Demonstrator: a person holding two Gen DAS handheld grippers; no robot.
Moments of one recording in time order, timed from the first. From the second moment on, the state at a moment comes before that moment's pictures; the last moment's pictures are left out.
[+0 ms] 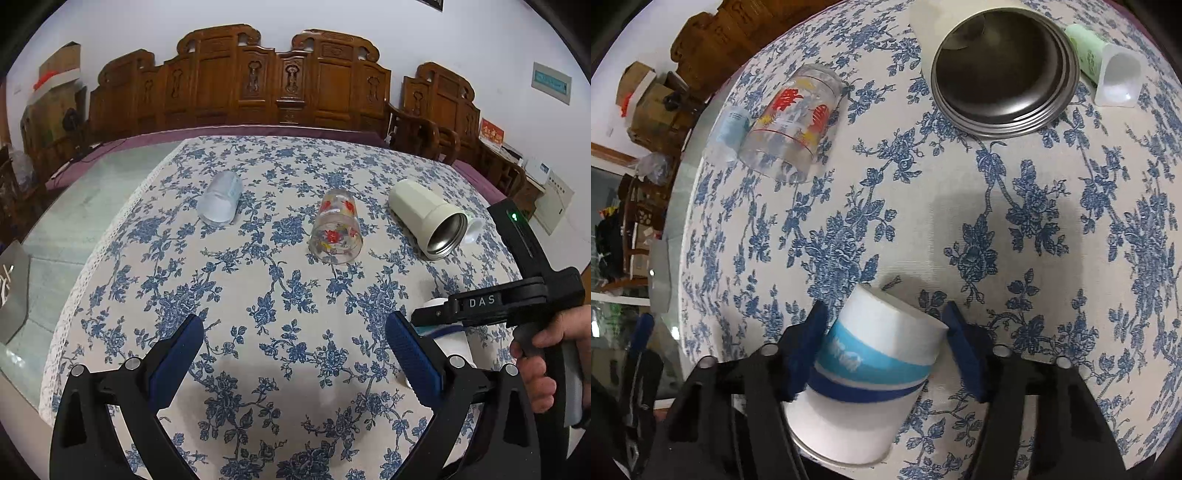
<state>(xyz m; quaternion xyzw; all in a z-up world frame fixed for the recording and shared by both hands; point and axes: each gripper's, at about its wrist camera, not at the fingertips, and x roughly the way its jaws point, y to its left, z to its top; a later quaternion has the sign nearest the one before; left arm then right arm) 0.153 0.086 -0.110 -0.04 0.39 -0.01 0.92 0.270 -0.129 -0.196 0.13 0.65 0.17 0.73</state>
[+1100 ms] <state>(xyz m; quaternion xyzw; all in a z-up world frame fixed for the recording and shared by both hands) 0.154 0.083 -0.115 -0.02 0.39 -0.01 0.92 0.207 -0.101 -0.152 -0.15 0.29 0.13 0.94</state>
